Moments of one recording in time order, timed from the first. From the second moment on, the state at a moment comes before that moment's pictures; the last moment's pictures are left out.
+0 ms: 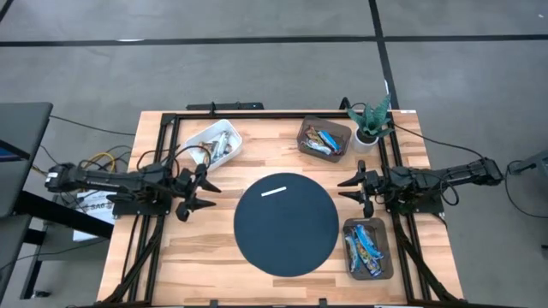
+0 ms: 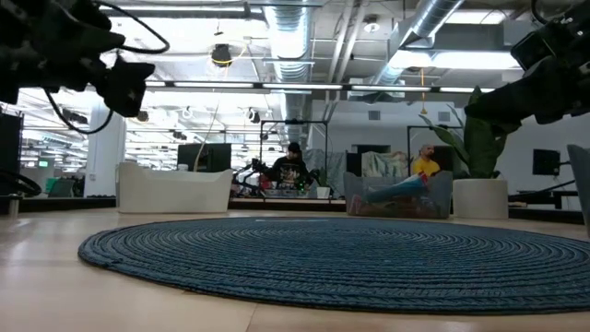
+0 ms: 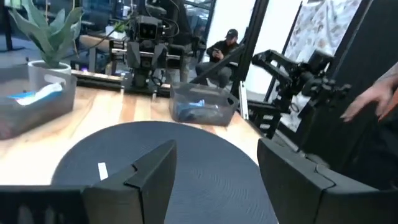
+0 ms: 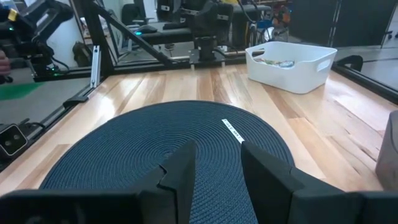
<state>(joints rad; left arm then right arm) -0.02 0.38 0.01 0.39 0.23 -0.22 0.15 0.20 0.02 0.01 0.11 0.07</state>
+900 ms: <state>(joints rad) -0.02 0.18 0.01 0.04 0.06 -0.14 0.15 0.20 0.02 0.01 0.11 0.07</state>
